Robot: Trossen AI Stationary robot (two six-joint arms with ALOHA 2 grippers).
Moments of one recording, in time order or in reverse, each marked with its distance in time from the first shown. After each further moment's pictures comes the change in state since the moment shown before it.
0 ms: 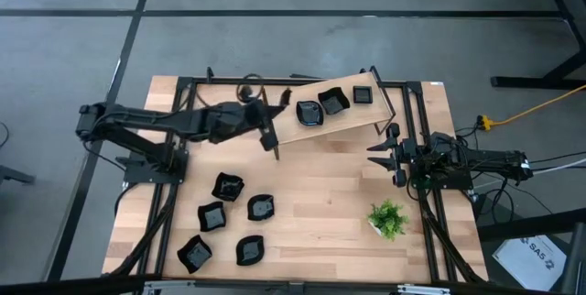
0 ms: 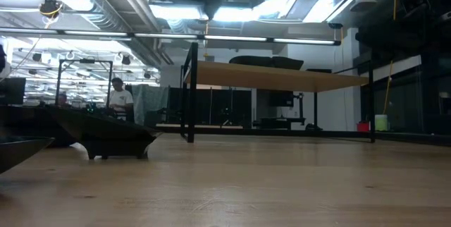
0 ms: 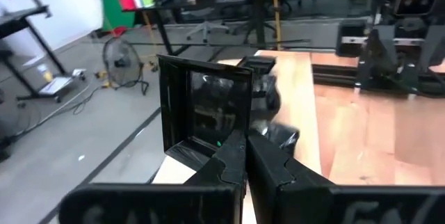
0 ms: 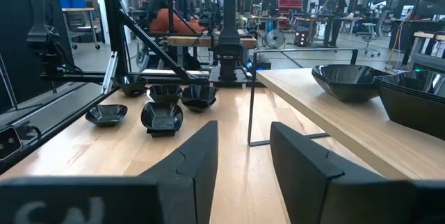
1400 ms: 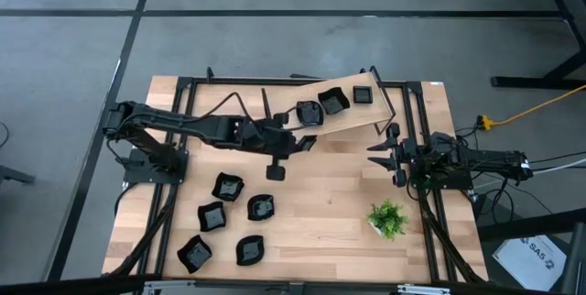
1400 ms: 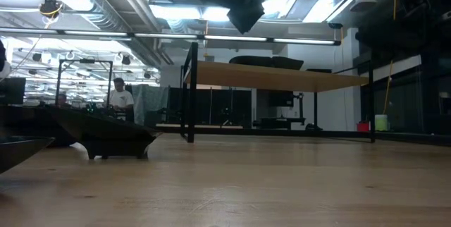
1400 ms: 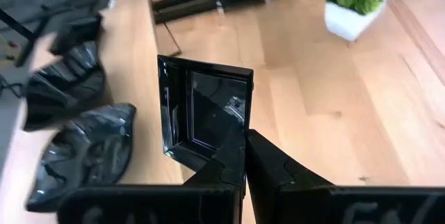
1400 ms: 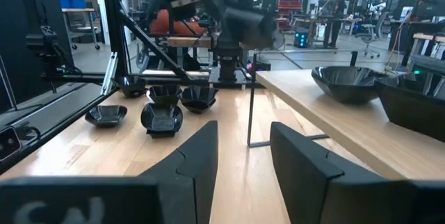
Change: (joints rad) left arm -0.090 0.273 0.283 -0.352 0.352 0.147; right arm 0.000 0.000 0.000 0.005 0.000 -0.002
